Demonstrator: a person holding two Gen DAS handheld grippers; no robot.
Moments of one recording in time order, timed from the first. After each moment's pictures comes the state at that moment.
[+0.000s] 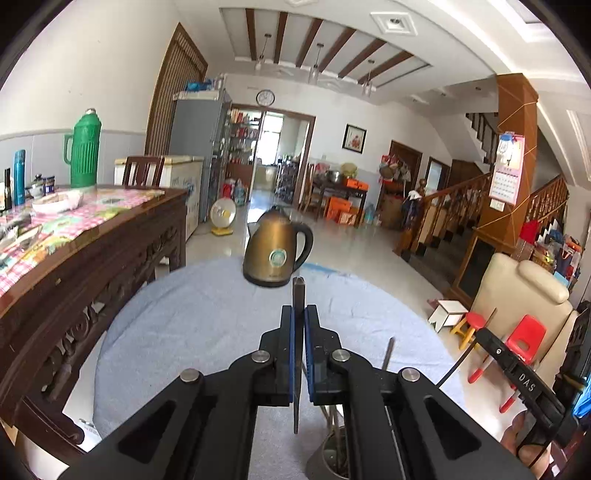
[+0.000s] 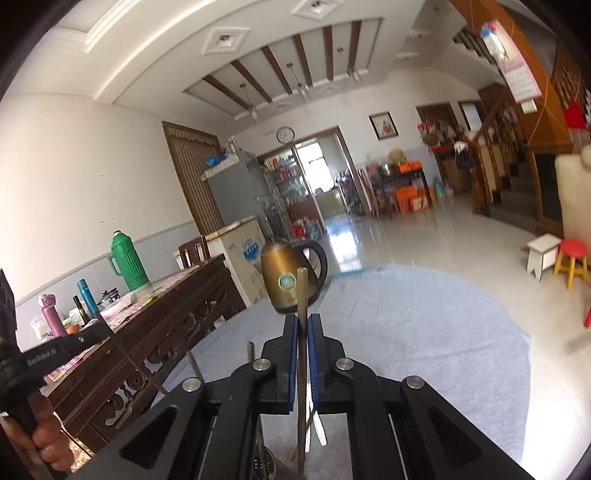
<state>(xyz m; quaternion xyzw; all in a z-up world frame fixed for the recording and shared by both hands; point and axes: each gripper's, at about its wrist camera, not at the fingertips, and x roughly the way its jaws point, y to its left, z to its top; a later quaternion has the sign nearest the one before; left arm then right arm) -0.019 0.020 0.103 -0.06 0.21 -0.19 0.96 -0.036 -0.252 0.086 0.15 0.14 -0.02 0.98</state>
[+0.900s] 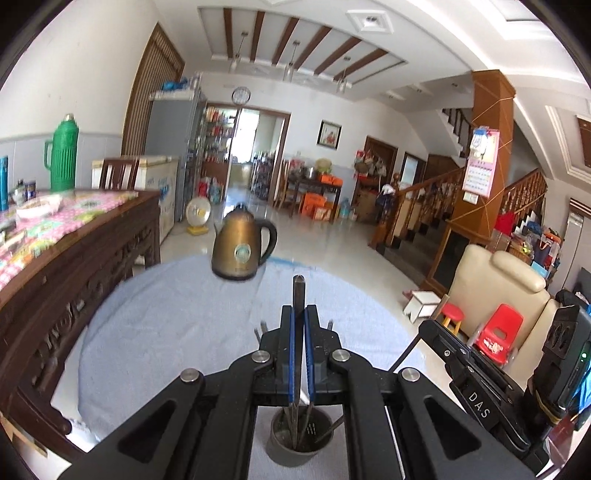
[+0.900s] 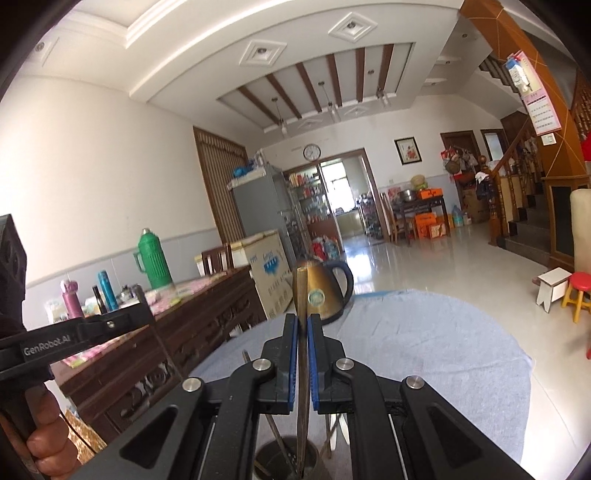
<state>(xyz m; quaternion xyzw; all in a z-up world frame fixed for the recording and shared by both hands) -0.053 -0.008 0.104 -0.06 0.22 -0.23 0.95 -0.073 -0.199 0.106 0.12 0.12 0.02 0.99</state>
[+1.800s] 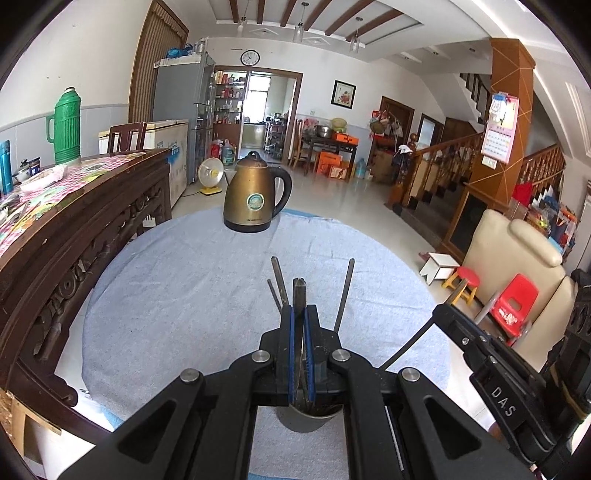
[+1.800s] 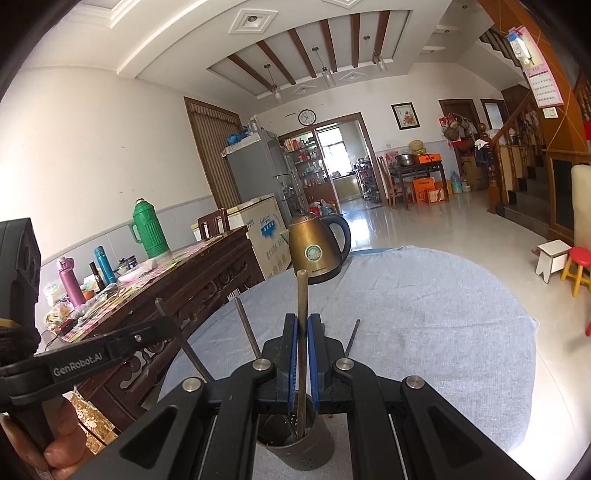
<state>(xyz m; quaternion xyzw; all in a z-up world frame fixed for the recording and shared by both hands) -0.055 -0.023 0.064 -0.02 0.29 -0.20 0.93 -0.074 -0.205 0.073 0.13 0.18 0.02 0.97</state>
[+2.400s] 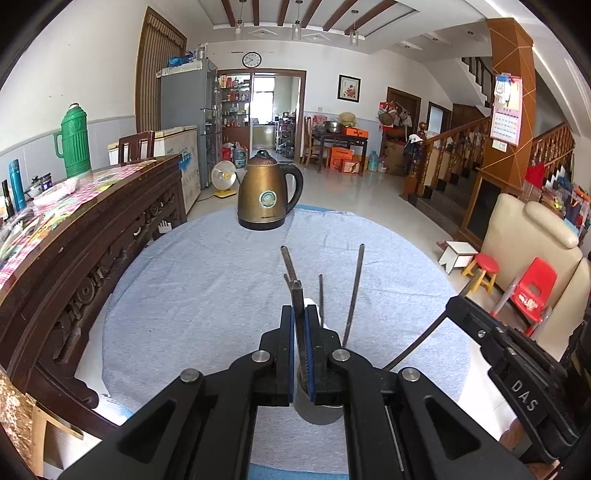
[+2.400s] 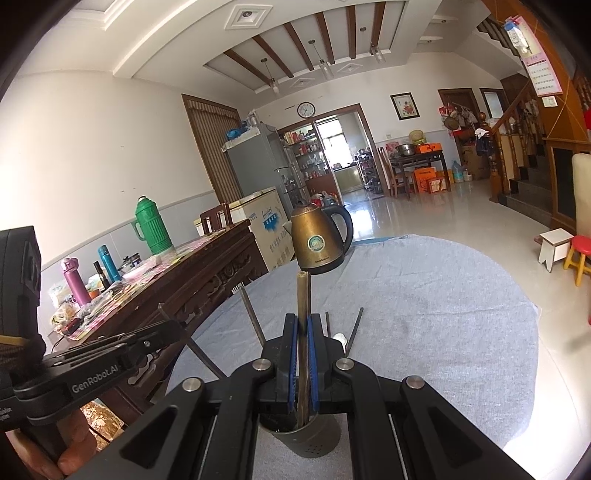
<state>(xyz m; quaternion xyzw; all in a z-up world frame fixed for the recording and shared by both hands) -0.064 -0.028 0.060 0.02 0.29 -0.17 0.94 -0.080 -0.206 0.071 0.14 0.20 0.03 0.97</state>
